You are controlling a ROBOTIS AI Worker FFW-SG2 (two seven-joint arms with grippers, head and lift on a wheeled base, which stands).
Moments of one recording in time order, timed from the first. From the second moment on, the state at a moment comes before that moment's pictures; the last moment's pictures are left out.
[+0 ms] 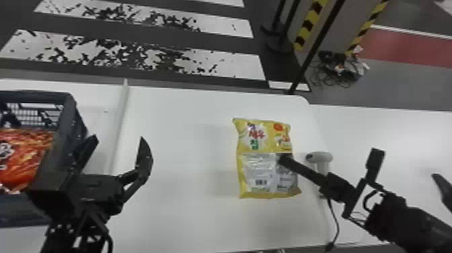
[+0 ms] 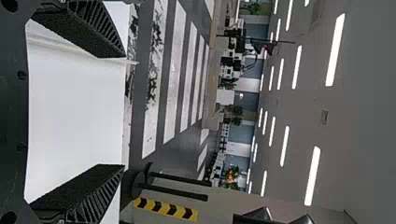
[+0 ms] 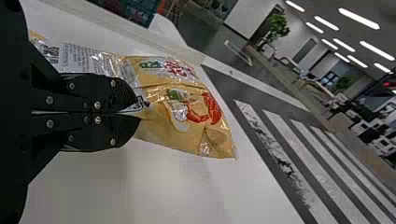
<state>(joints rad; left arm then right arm) 0.53 0.10 -0.24 -1.99 0.08 -0.06 0.12 0.20 -0.23 -0.48 -1.66 -0.54 0.90 0.81</state>
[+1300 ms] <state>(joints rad) 0.53 0.10 -0.26 -1.98 0.05 -0.04 0.13 0.03 -0.27 -0.70 -1.24 -0.65 0.17 0.02</state>
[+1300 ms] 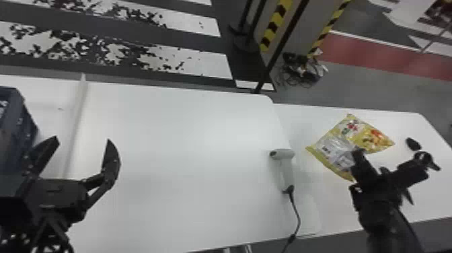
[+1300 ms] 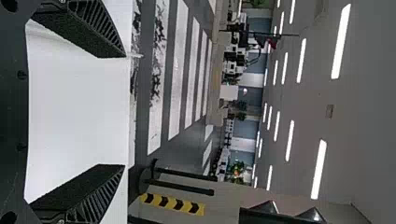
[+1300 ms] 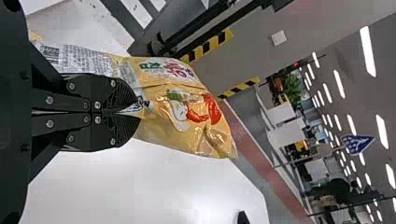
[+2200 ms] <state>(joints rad) 0.56 0.10 -0.27 -1.99 0.05 -0.08 0.13 -0.07 -0.35 -0.52 -0.91 -0.54 0.00 -0.06</state>
